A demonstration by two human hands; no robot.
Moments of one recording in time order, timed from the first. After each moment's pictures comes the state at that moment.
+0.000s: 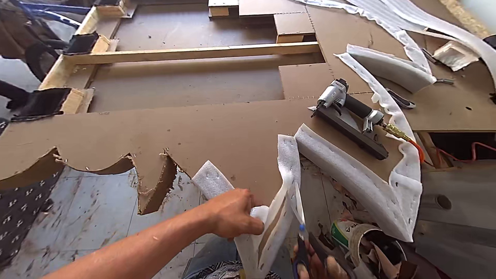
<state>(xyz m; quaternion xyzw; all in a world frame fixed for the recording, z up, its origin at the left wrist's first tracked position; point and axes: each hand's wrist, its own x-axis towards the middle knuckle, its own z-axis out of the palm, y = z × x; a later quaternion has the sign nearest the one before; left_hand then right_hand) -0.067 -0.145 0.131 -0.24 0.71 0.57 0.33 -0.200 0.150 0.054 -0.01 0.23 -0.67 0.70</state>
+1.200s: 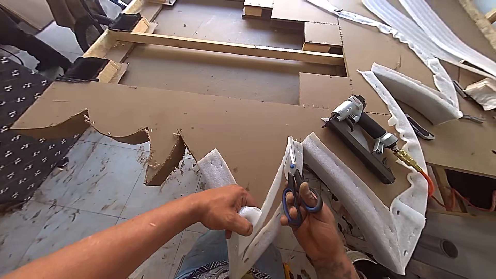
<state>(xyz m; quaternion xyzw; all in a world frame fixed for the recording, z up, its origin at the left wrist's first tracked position) -0.046 -0.133 0.126 -0.17 0.69 0.67 0.22 -0.250 0.027 0.096 0.04 0.33 -0.68 0.66</state>
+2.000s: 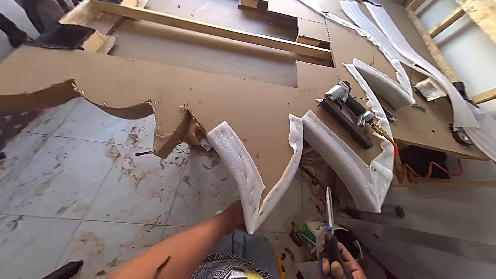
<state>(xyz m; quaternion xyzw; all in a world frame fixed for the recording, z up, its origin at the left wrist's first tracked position) 0.007 0.015 -0.033 -0.41 0.48 0.76 0.12 -0.213 0.267 0.070 -0.14 0.54 -0.63 0.54</state>
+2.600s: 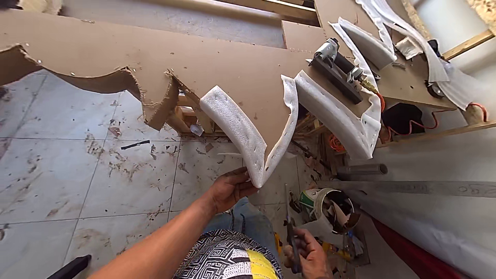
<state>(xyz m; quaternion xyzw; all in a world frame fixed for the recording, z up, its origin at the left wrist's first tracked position) 0.051 0.019 -0.013 -0.36 0.13 0.92 -0.08 -0.081 0.308 0.040 -0.13 0.75 -0.43 0.49</state>
